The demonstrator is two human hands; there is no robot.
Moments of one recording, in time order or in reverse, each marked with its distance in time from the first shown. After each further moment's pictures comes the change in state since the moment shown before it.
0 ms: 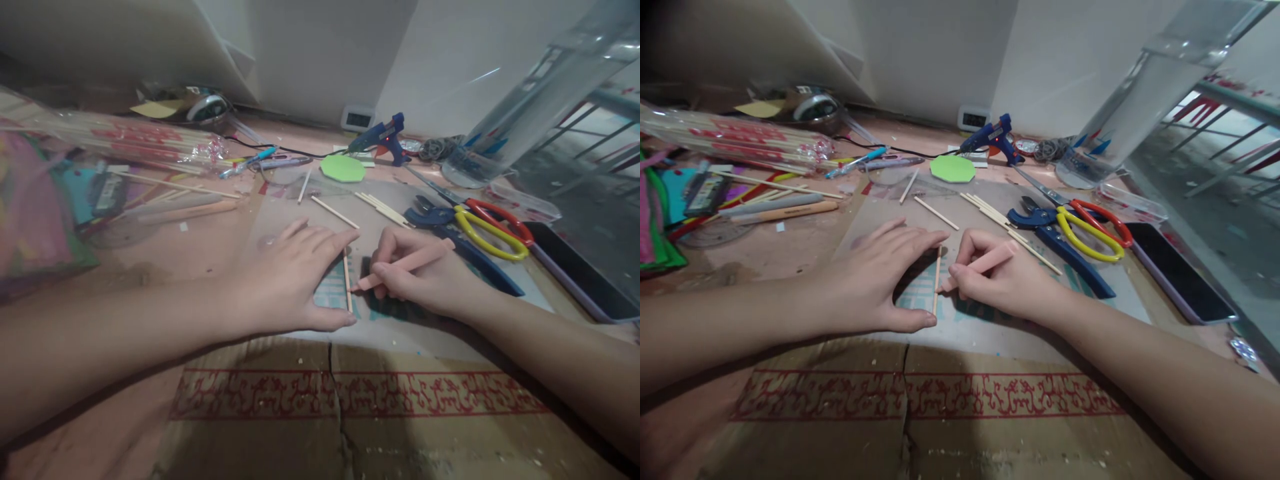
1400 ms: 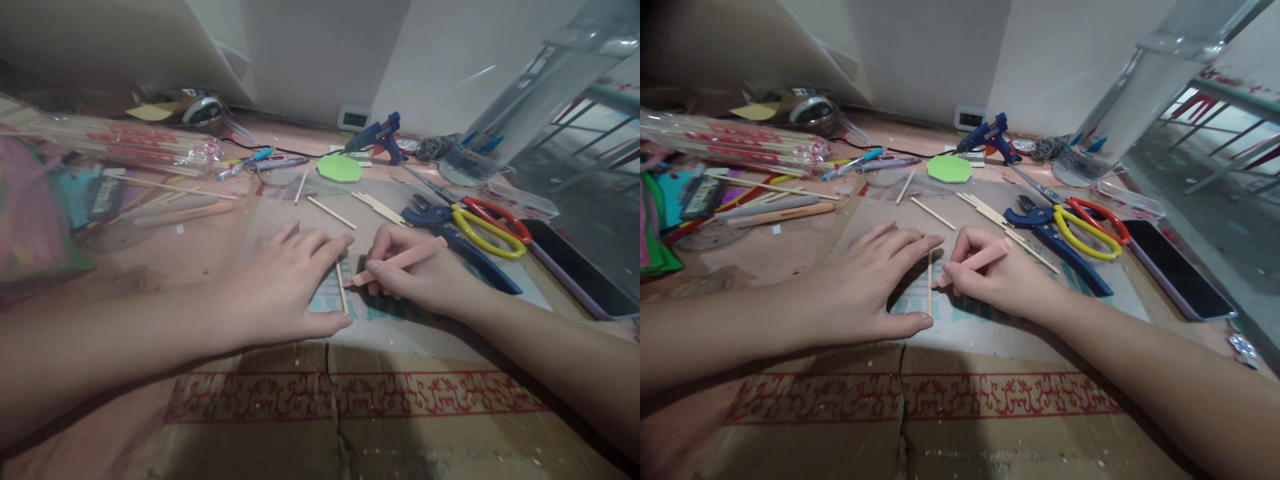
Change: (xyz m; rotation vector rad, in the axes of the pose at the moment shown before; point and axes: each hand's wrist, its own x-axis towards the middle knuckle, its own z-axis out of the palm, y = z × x) left_hand -0.005 0.007 -0.004 0.101 -0.067 -0.055; right_hand 0.001 0.003 0.000 -0.013 0.001 0.024
